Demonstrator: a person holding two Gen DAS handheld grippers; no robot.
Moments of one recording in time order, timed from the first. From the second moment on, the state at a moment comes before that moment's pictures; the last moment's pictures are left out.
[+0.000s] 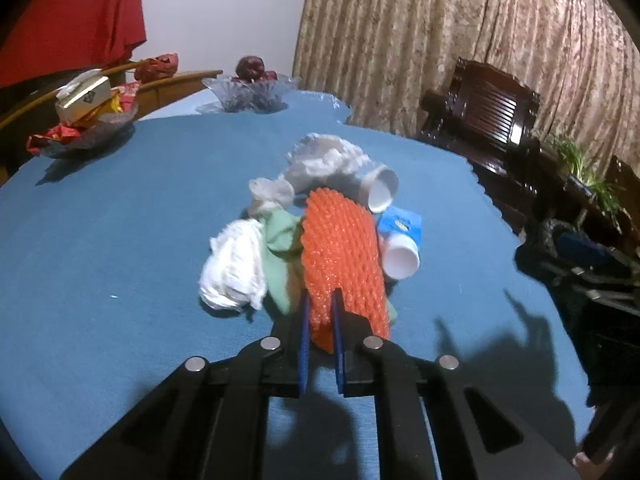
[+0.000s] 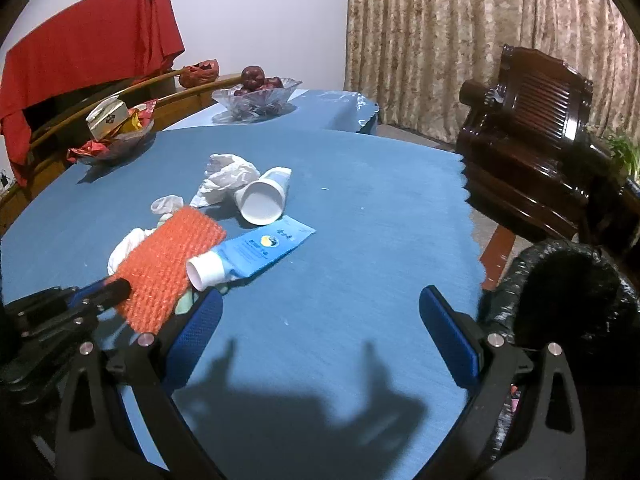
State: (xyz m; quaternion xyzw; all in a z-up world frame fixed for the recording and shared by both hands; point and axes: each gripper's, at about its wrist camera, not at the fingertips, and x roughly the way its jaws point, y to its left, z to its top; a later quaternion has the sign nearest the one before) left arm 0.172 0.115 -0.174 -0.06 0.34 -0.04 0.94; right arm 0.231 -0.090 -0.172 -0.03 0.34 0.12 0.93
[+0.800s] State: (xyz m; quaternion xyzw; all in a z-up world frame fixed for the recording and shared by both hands) left arm 0.185 0.151 -0.168 -0.07 0.32 0.00 0.95; right arm 0.282 -0.033 -0.208 -0.04 0.39 0.12 0.91
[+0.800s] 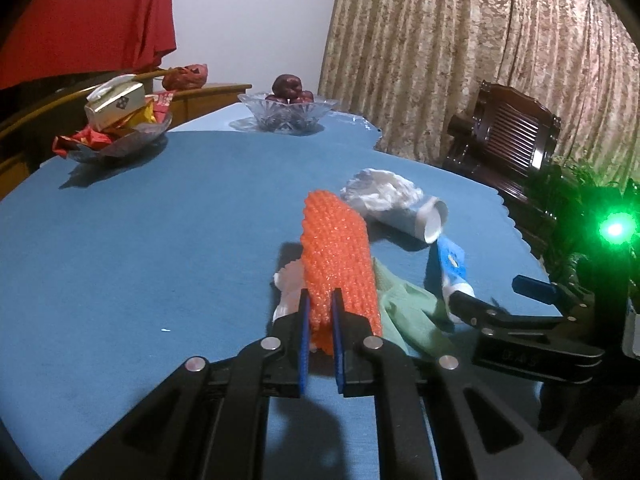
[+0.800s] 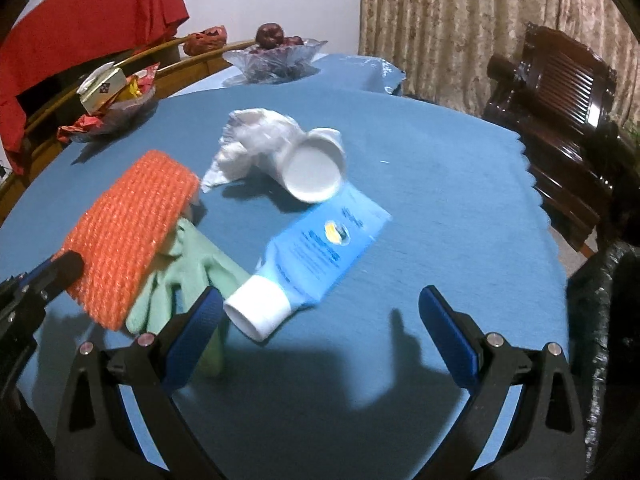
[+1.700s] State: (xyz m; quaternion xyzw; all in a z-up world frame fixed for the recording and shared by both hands) left arm 0.184 0.142 -0.166 -0.06 0.32 -0.01 0.95; right arm 0.289 -0.031 -0.220 0.01 0.44 0.16 0.89
